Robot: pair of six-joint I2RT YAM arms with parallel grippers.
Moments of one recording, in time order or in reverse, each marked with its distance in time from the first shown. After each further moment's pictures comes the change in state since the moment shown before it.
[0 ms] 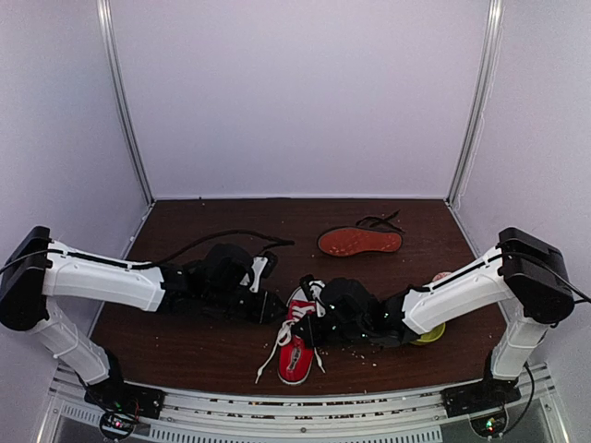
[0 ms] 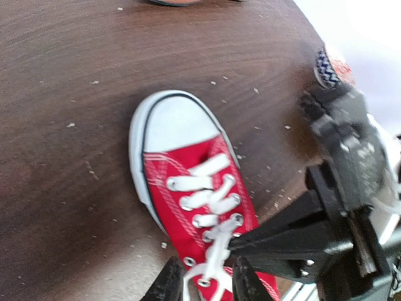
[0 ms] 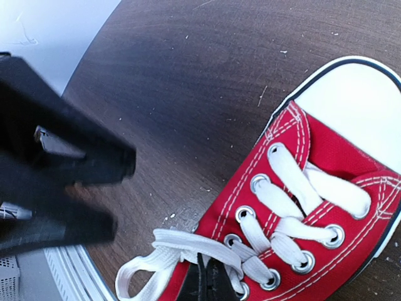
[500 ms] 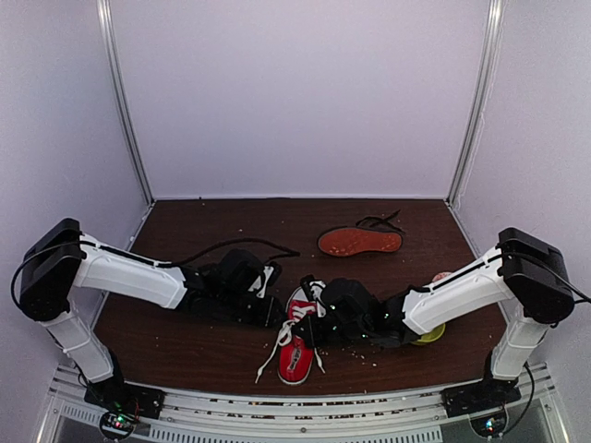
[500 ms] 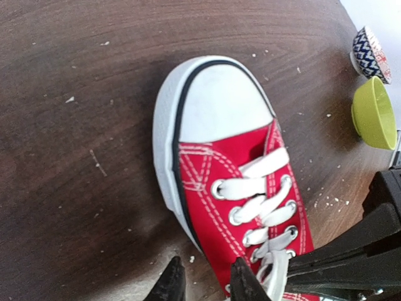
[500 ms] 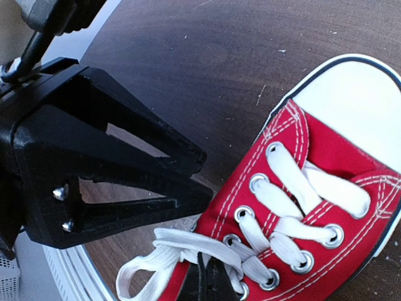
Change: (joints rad) left arm 0.046 0.156 0.034 0.005 0.043 0.008; right arm -0.001 0.000 -0.006 0.008 0.000 0.003
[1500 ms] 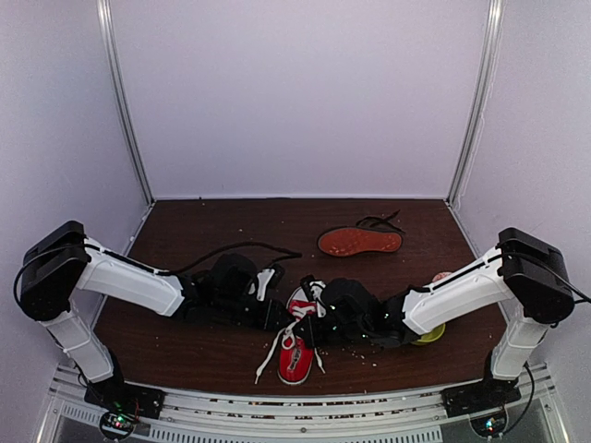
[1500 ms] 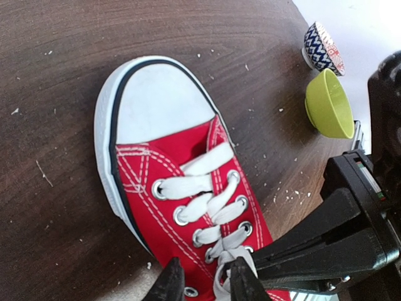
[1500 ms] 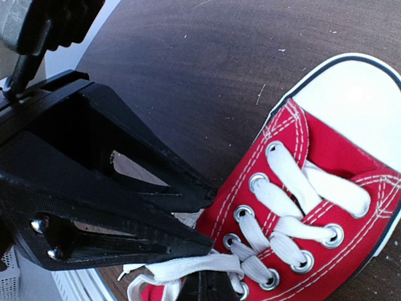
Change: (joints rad) left arm 0.008 0.003 -0.096 0.239 0.154 -0.013; right arm 0.000 0.000 0.000 -0.001 0.000 0.000
